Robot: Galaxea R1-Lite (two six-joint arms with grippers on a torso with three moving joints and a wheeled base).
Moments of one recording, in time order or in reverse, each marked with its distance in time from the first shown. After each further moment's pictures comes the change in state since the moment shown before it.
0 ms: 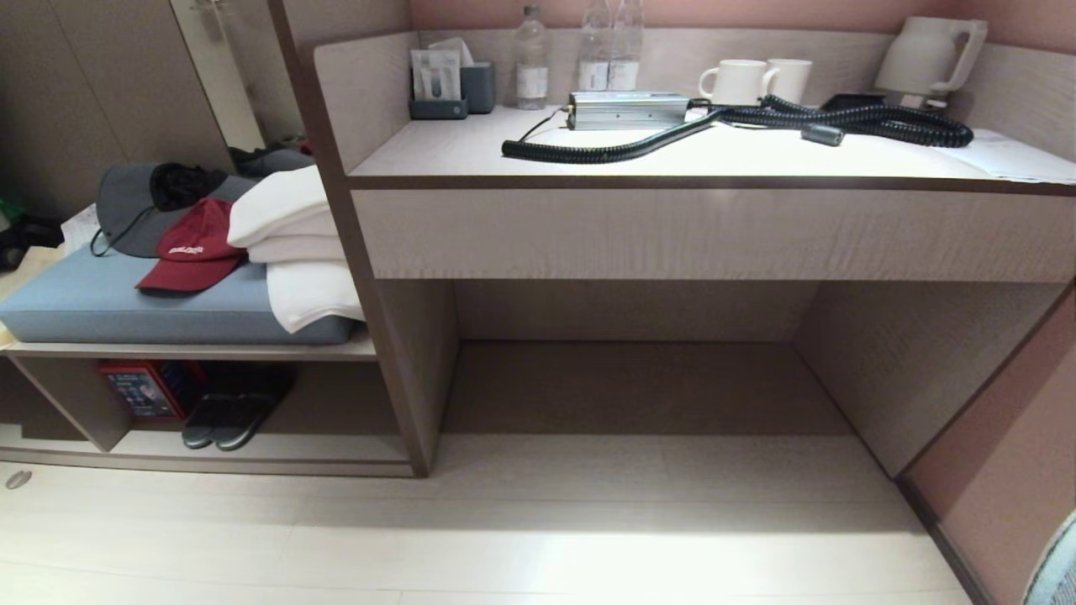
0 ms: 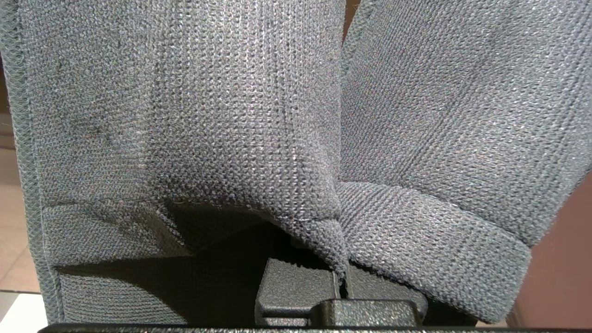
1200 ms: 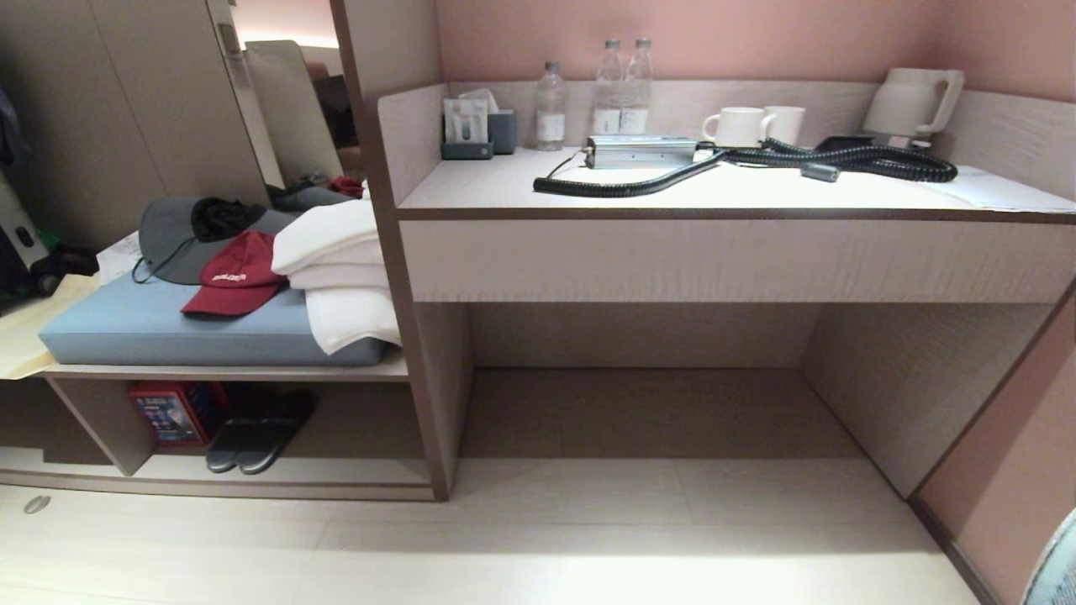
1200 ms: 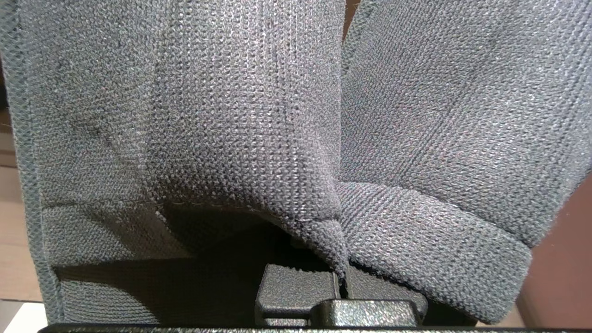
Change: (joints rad) left arm 0.000 0.000 0.000 0.000 0.000 0.000; right arm -0.001 0.000 0.000 0.001 0.002 0.002
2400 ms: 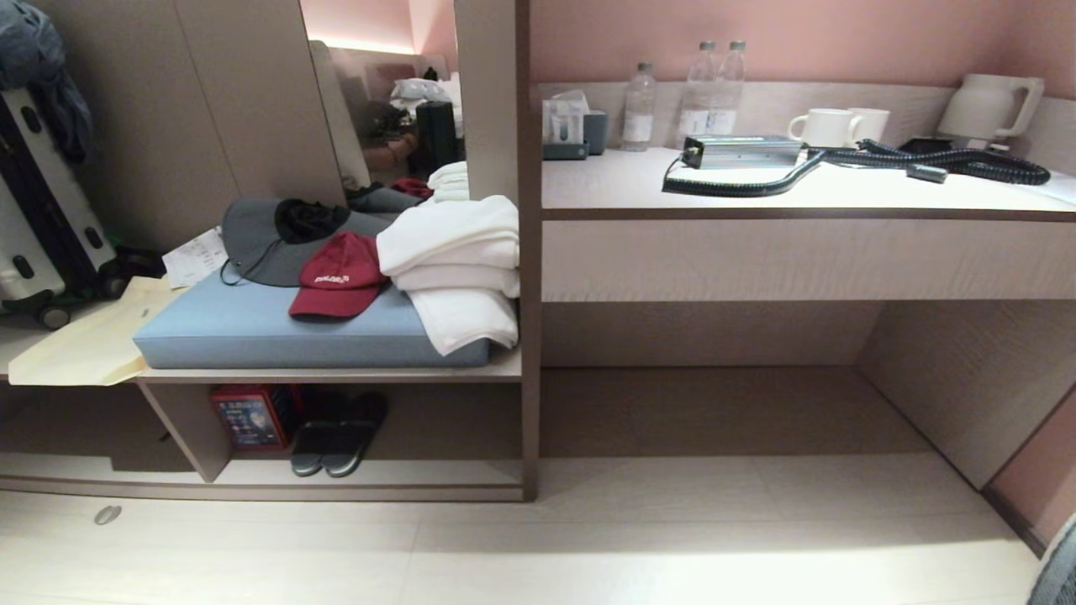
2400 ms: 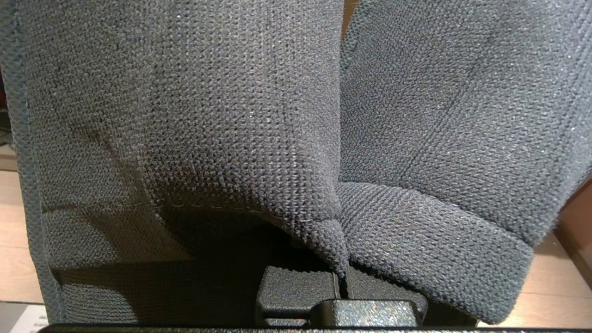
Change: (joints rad) left arm 0.000 0.000 0.000 0.000 -0.001 0.000; right arm 0.001 0.000 0.000 0.000 -0.006 0.012
